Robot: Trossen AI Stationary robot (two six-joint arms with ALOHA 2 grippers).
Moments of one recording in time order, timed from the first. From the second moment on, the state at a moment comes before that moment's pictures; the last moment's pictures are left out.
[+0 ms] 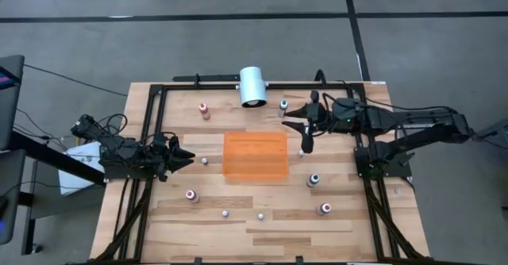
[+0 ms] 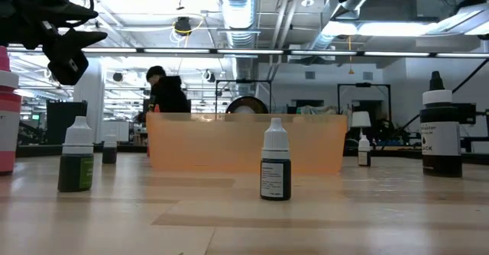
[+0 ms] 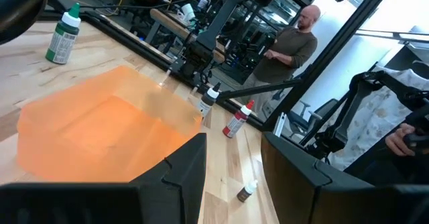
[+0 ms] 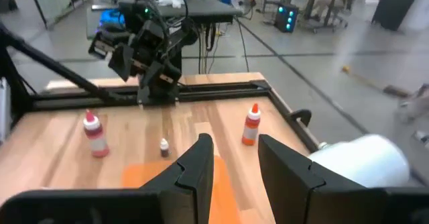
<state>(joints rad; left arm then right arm) -0.48 0.00 0.05 0.01 -0.49 -0.58 -0.02 1.06 0.94 -0.12 0.18 -0.09</state>
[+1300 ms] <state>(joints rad) -0.34 0.00 0.05 0.02 -0.21 -0.50 -0.30 1.20 1.12 -0.72 0.26 0.16</state>
